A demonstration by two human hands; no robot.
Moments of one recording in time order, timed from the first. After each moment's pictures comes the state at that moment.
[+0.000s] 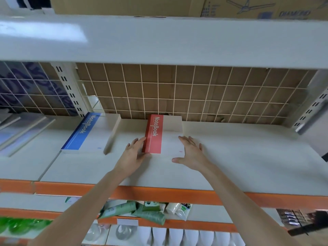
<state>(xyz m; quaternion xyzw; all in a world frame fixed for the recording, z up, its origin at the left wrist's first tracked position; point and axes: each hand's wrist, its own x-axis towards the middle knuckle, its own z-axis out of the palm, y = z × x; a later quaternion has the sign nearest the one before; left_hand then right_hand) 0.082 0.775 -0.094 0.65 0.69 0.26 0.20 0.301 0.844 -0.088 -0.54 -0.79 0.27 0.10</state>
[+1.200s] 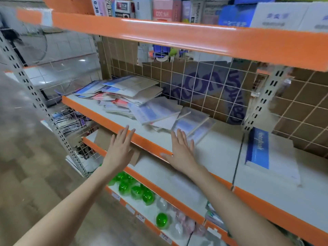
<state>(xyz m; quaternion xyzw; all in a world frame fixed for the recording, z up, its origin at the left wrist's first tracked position) -0.427 0.490 -0.083 0.48 0.86 0.14 -0.06 -0.264 0.636 -0.070 -0.31 -0.93 0.18 0.07</state>
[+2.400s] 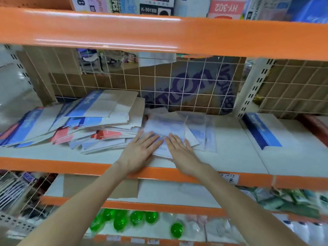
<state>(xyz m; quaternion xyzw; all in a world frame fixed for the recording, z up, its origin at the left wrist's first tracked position) -0.581 0.594 -0.059 0.83 0.50 0.05 -0.22 -0.400 0.637 -0.064 -0.44 -0.89 0.08 -0.05</state>
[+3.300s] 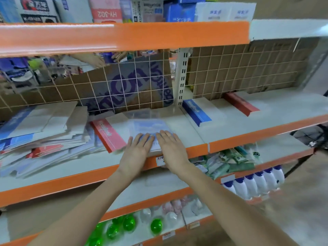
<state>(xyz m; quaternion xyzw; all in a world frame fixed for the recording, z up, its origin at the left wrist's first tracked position) -0.432 0.583 -0.060 0.83 0.54 0.07 -0.09 -0.287 0.593 -0.064 -0.58 -0.81 -0.02 0.09</state>
